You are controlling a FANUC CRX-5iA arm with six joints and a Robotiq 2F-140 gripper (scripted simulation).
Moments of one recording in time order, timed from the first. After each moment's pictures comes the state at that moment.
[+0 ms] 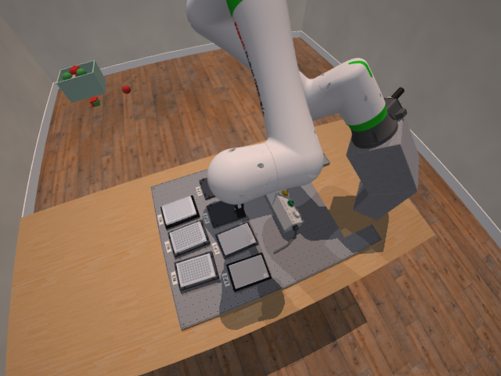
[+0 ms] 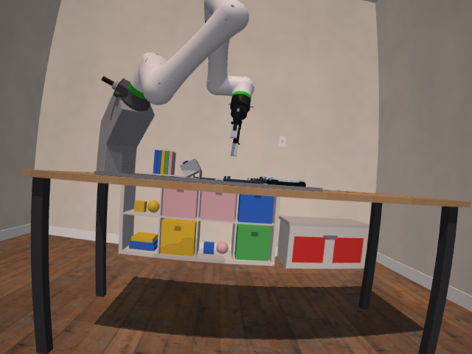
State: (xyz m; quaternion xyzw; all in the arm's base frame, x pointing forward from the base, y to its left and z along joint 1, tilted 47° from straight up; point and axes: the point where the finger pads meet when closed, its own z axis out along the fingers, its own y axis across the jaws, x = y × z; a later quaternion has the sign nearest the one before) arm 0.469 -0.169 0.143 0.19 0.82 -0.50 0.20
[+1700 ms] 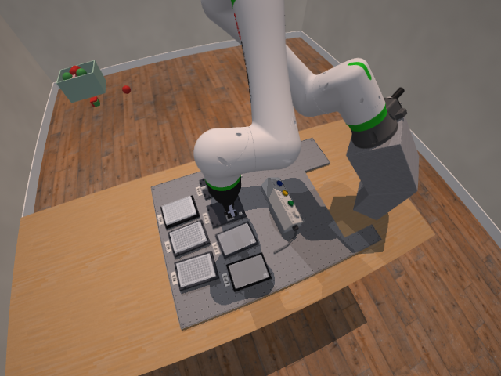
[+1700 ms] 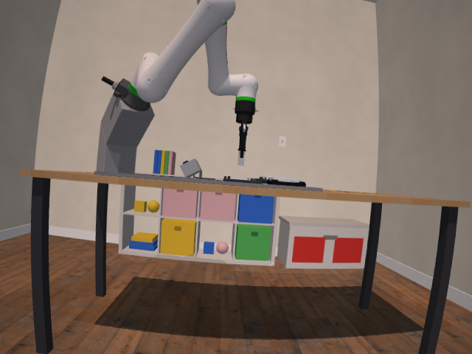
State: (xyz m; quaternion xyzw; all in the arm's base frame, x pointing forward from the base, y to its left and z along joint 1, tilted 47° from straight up) arm 0.545 -0.143 0.092 0.08 0.91 -0.32 0.24
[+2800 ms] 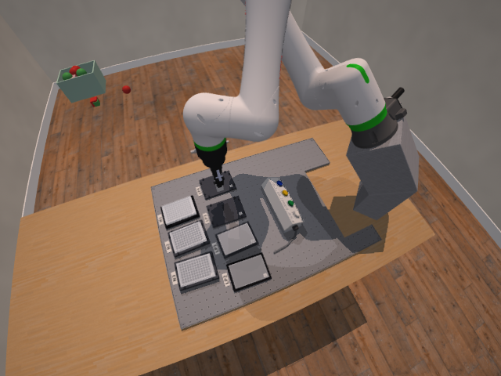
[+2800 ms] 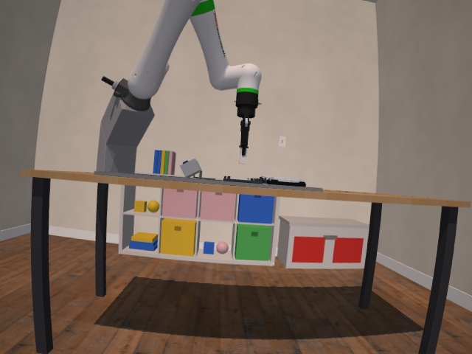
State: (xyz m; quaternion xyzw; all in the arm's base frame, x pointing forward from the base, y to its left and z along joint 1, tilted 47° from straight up) arm 0.504 -0.245 0.163 0.08 0.91 -0.32 0.24
